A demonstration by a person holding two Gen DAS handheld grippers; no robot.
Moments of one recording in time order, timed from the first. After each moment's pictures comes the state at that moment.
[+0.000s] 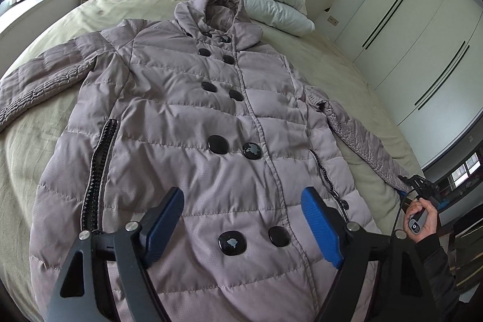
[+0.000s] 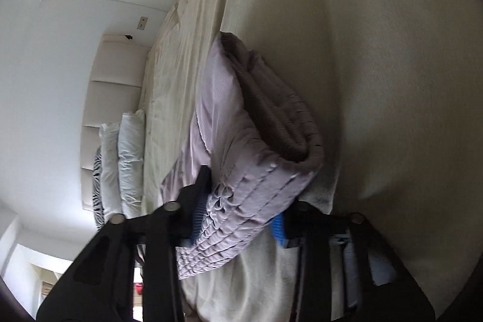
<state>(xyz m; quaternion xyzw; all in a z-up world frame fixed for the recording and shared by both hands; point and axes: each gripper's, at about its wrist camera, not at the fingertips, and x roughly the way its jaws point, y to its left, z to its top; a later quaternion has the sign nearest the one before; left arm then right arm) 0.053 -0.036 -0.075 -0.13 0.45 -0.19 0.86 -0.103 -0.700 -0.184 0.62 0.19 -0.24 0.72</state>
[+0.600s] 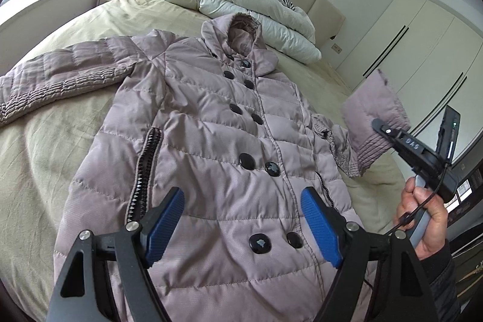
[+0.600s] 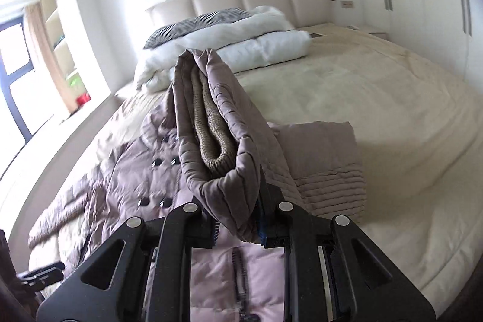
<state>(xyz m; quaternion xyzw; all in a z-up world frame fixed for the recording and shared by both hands) 0.040 0.030 -0.066 -0.19 0.41 -0.17 0.88 0.059 -0.373 0.009 0.11 0.31 -0.02 0.94</state>
